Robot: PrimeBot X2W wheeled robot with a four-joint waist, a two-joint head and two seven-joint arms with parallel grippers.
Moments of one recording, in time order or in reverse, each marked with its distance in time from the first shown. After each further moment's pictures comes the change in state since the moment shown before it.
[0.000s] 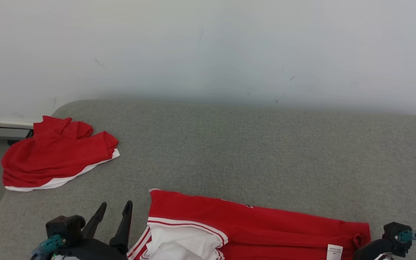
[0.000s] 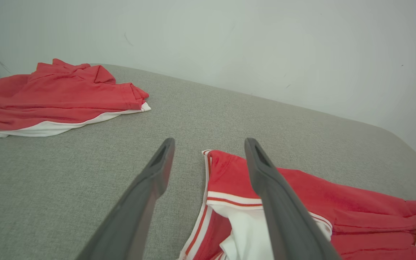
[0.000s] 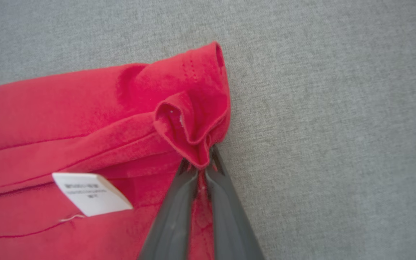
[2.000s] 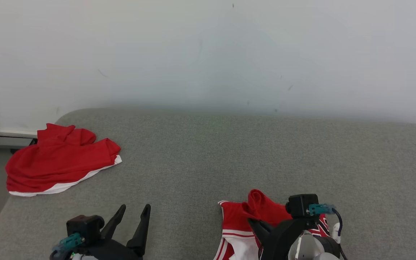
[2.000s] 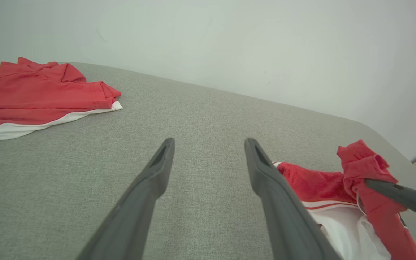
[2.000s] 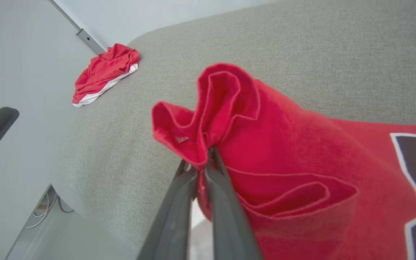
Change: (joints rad) left arm -0.025 -0.039 -0.055 0.049 -0.003 -0.027 0.003; right arm -0.051 0.041 0.521 -0.365 0.305 -0.010 -0.001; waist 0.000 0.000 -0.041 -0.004
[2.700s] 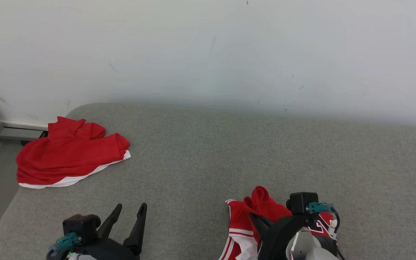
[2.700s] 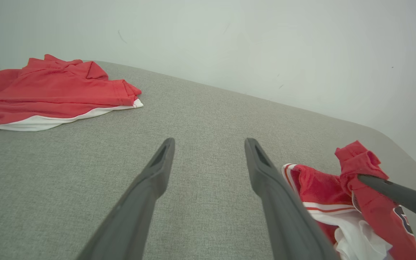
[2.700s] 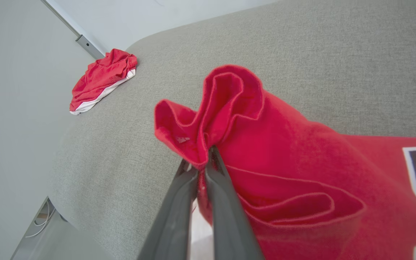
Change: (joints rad) left arm -0.006 0.004 0.012 0.009 0.000 0.000 -0.005; right arm -0.104 -0.003 0.084 0.176 0.118 -0.005 -0.152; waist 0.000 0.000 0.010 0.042
